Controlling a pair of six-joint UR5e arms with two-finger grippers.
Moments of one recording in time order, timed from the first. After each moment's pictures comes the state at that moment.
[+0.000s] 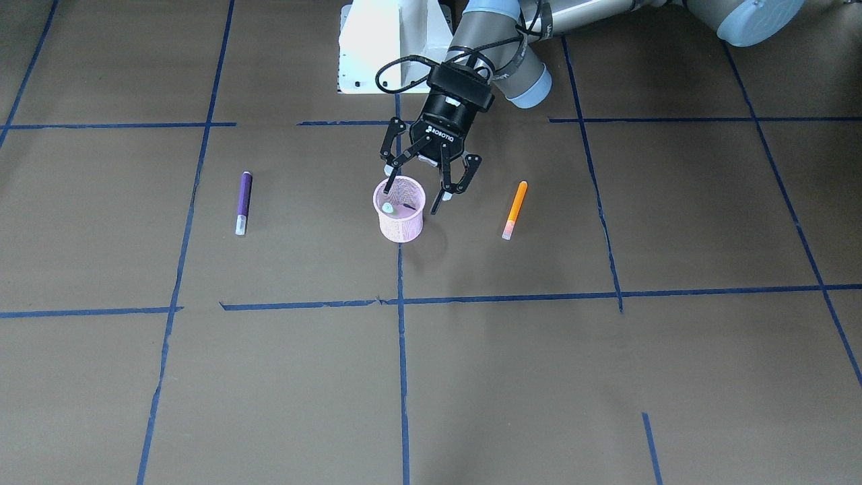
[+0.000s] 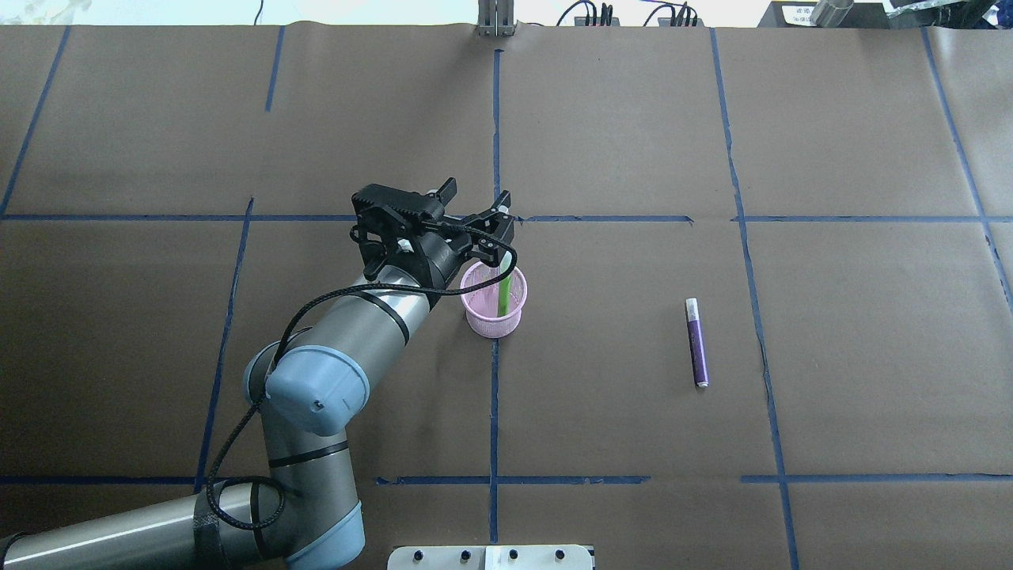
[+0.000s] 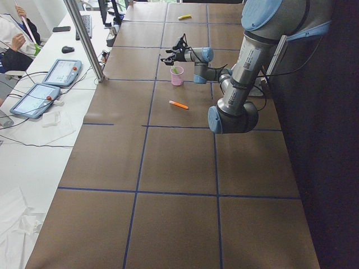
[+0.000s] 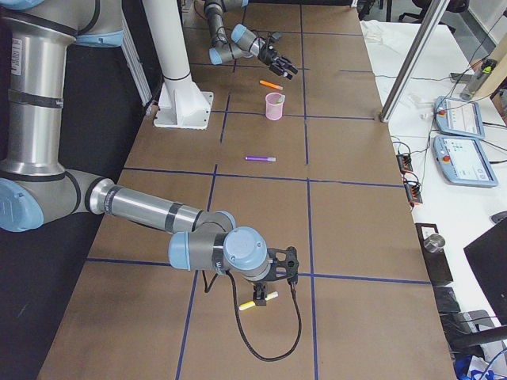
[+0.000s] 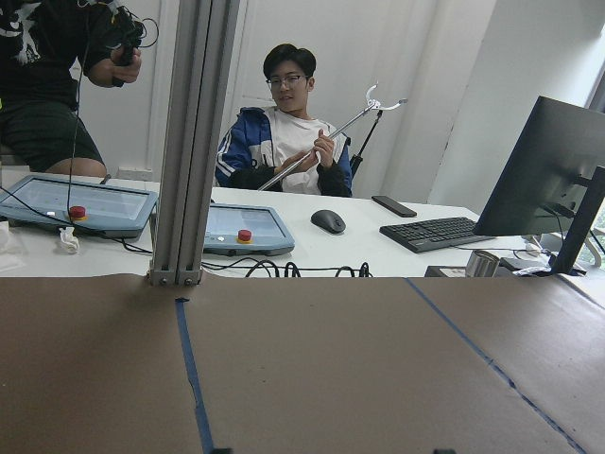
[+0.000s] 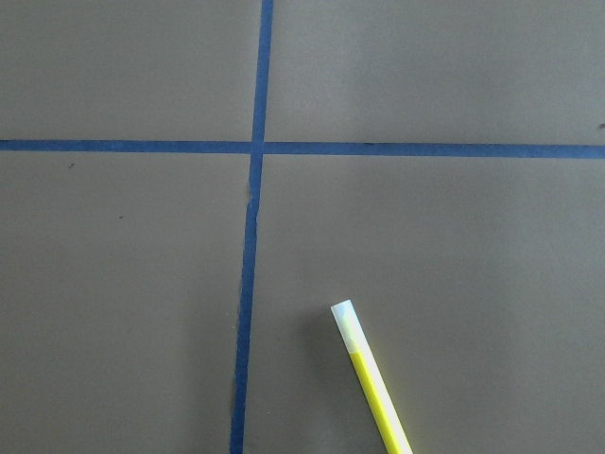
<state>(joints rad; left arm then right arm) -0.33 -2.18 -1.59 -2.61 -0.90 -0.87 1.70 -1.75 1.56 -1.29 2.46 -0.06</state>
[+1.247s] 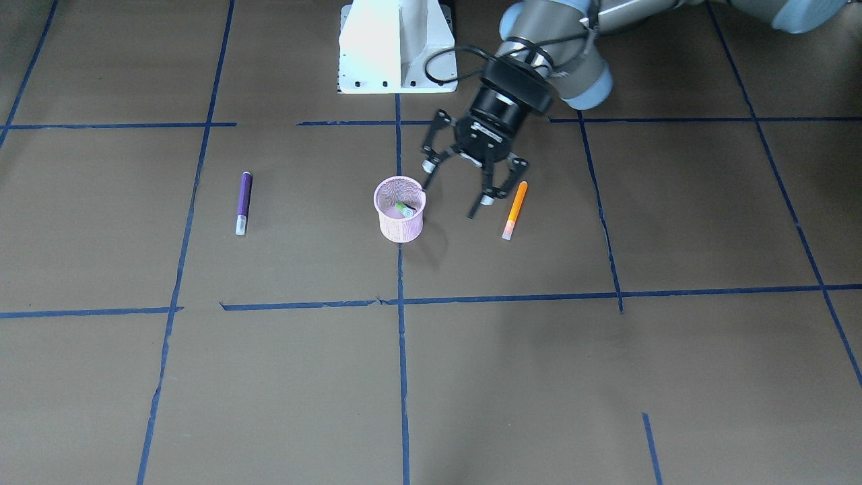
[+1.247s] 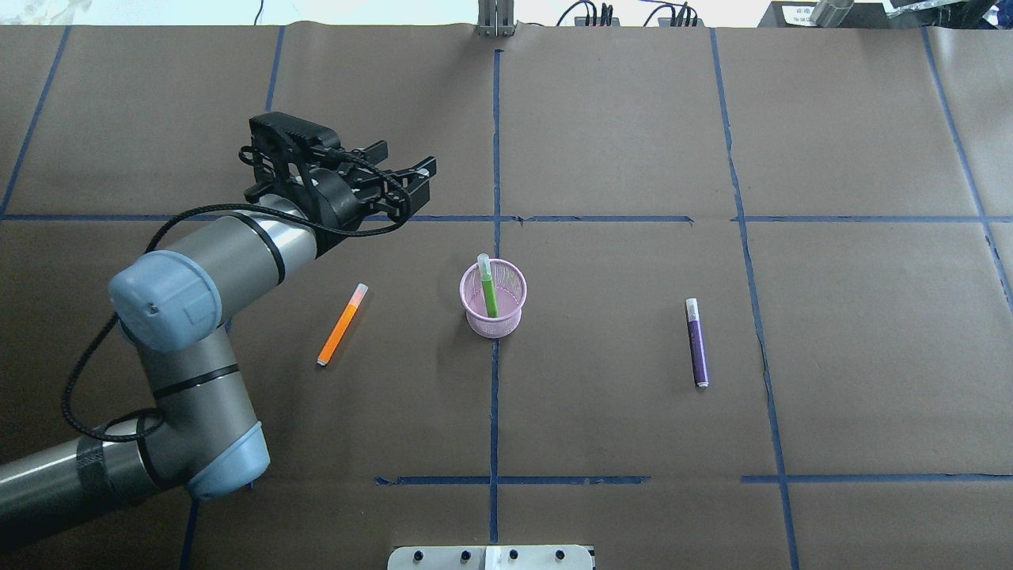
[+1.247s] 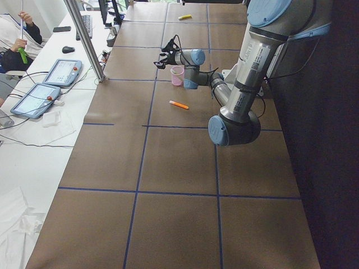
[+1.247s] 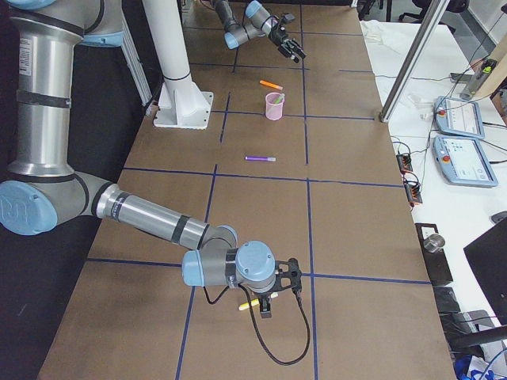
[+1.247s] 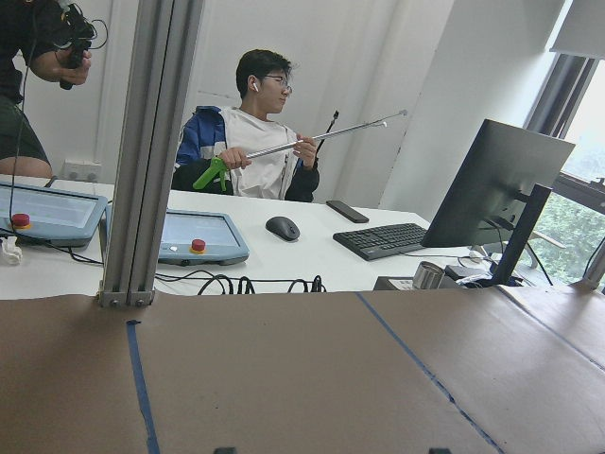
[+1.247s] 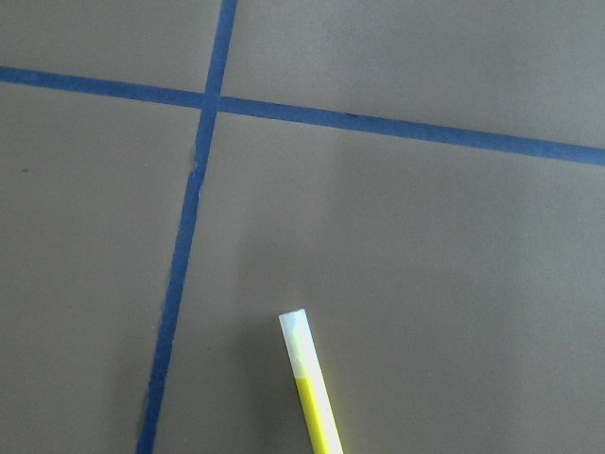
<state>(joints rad) -0.54 -1.97 -1.74 -2.61 -1.28 -0.86 1.58 -1.69 1.34 -1.08 2.38 -0.07</state>
